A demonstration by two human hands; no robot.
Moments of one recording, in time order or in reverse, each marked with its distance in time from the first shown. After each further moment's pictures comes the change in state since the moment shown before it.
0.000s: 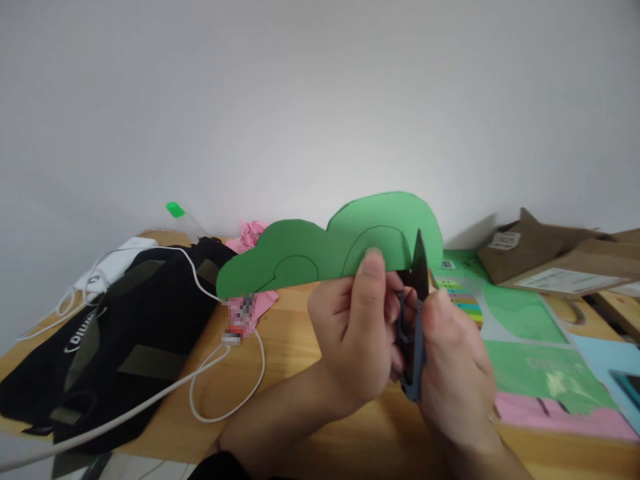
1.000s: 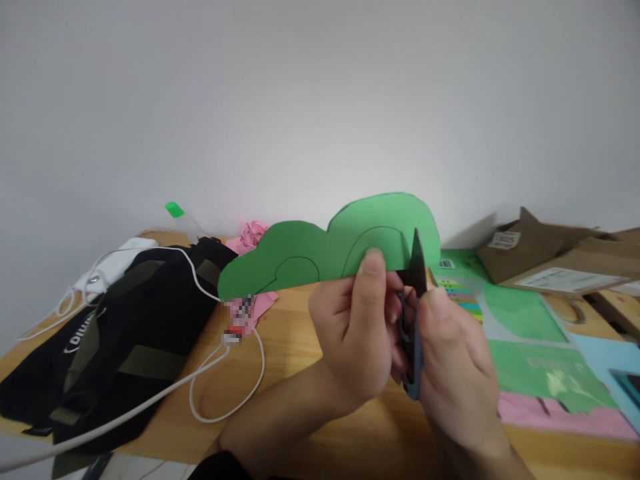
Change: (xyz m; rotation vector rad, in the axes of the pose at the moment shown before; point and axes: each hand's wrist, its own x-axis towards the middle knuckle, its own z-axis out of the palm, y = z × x) left_hand 0.002 -0.002 0.000 0.048 0.031 0.118; right_hand -0.001 0.001 -0.005 -0.061 -0.024 -0.100
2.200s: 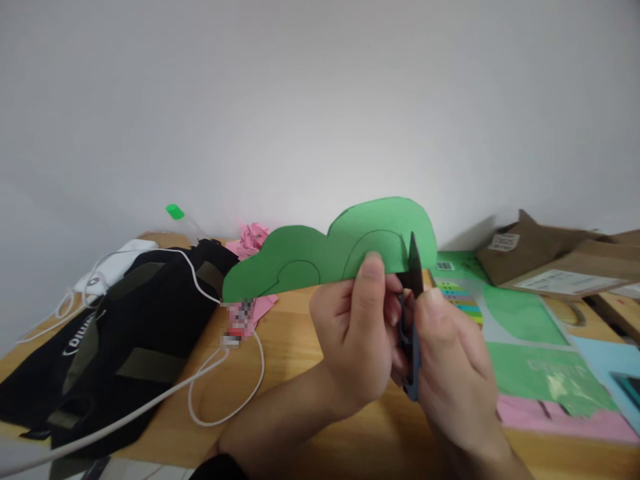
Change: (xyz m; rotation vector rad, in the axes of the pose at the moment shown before) left_hand -0.001 -0.002 0.000 -0.038 -0.007 -0.023; right_hand 0.001 -0.005 0.002 -0.046 0.020 0.027
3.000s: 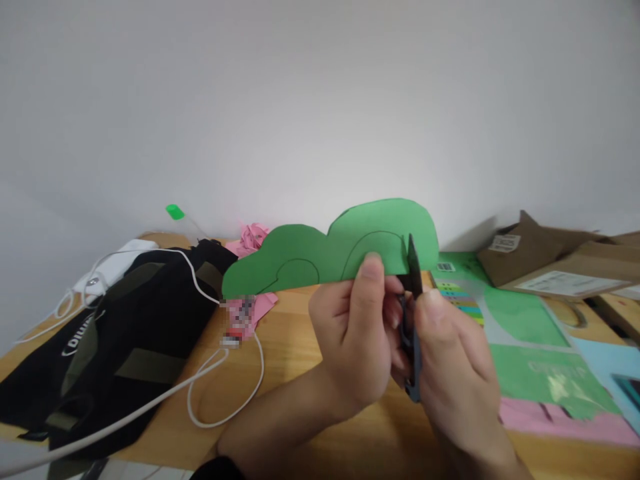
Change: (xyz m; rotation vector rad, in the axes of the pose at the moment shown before) left_hand 0.001 -0.001 -0.004 0.034 -0.022 0.004; right_hand 0.000 0.001 -0.004 -0.052 -0.012 -0.018
